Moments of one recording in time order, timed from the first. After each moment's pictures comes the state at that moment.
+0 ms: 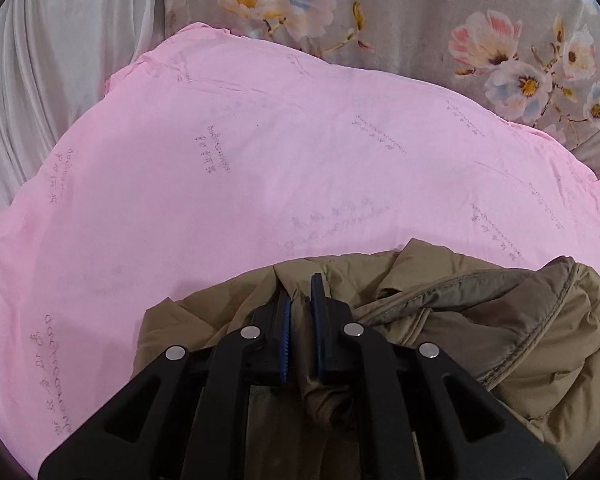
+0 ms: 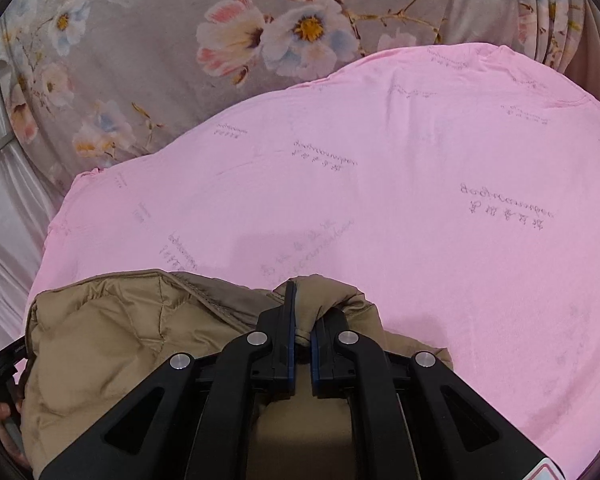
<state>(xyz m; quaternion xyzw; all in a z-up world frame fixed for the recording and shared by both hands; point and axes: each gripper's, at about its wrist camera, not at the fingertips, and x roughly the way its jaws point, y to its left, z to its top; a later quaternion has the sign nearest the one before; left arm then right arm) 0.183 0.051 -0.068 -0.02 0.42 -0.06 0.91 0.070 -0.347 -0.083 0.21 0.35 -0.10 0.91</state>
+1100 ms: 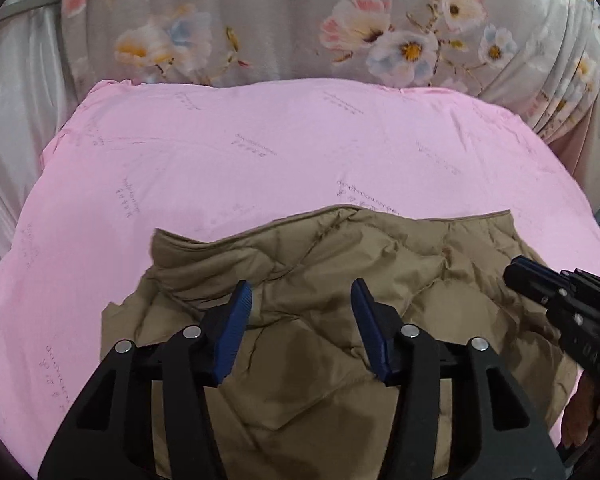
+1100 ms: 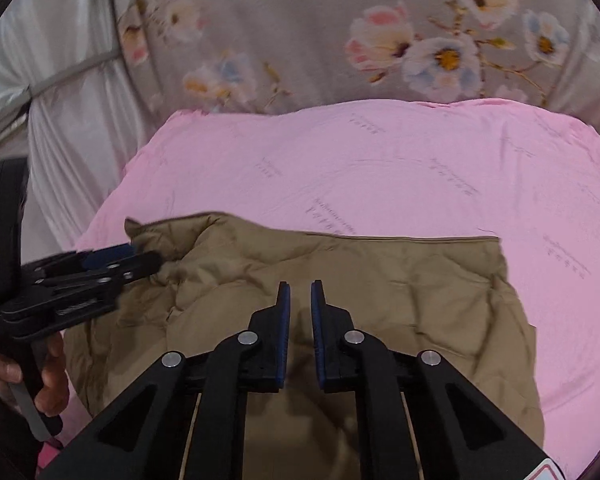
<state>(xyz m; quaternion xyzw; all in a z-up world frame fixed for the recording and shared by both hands) 0.123 -0.033 -0.016 0.08 0.41 -0.19 0.89 0.057 -0.193 -0.007 0.06 0.38 0.05 0.92</state>
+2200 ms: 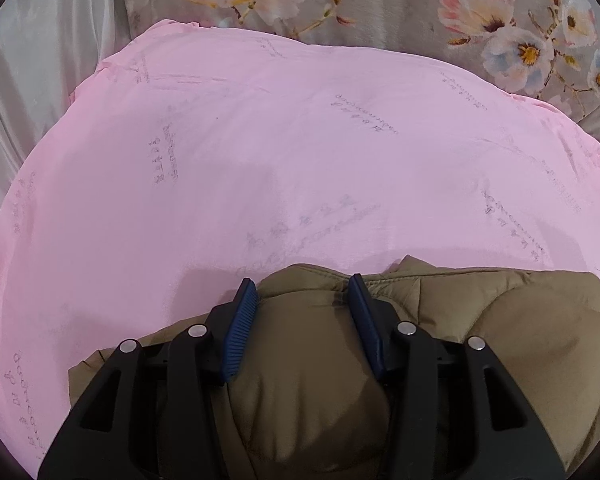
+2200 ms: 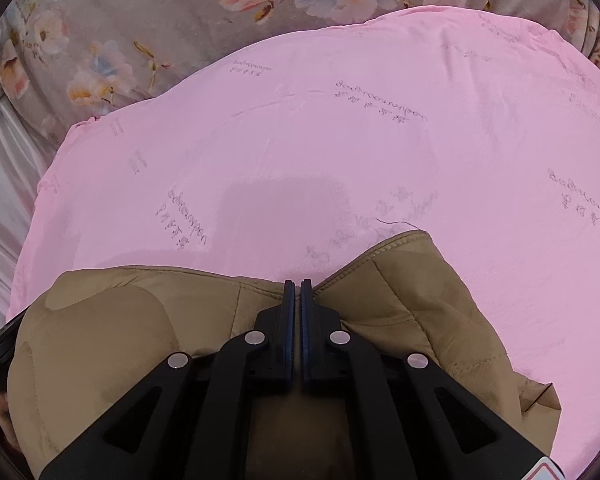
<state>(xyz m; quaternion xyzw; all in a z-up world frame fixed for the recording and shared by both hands) 0.228 0.013 -0.089 0.03 0.43 -0.06 0.90 0.133 -0.325 -0.094 0.18 0.43 -0.07 0.88</state>
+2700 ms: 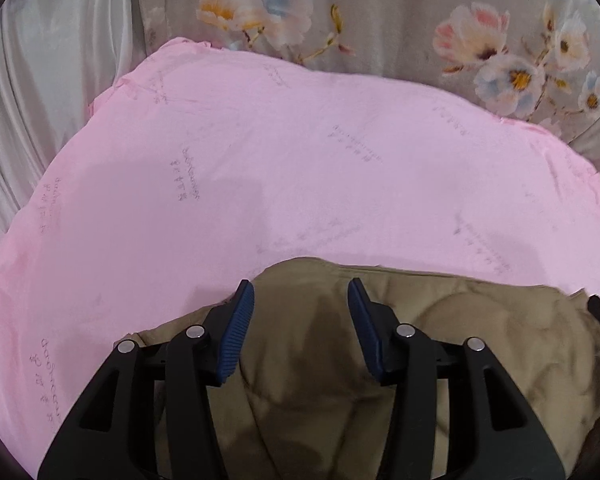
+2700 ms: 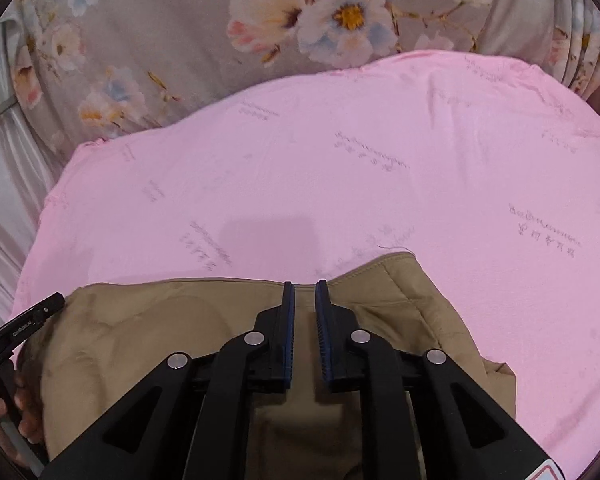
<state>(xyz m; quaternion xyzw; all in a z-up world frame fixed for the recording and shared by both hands) 0.191 0.012 -0.033 0.00 0.41 -0.07 0.91 0.094 -0.294 -0.030 0.16 0.36 -0.08 0.91</state>
